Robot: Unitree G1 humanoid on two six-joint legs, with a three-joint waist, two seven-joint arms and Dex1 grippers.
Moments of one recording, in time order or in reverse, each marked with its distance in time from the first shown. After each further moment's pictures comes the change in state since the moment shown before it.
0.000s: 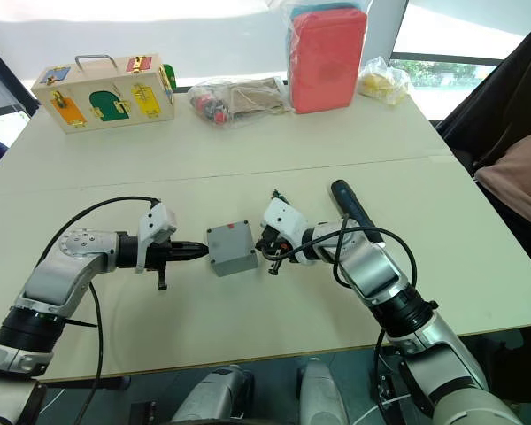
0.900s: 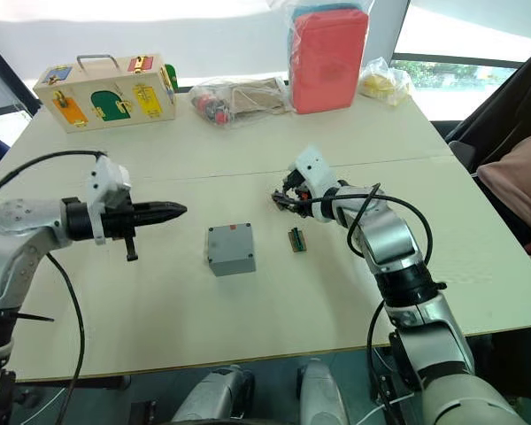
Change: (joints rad) left arm -0.041 0.111 0.237 -0.246 -0.186 0.166 0.093; right arm -0.144 0.085 -0.242 0.266 -0.001 -0.094 -0.191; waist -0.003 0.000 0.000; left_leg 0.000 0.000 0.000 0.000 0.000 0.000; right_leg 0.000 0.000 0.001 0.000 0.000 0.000
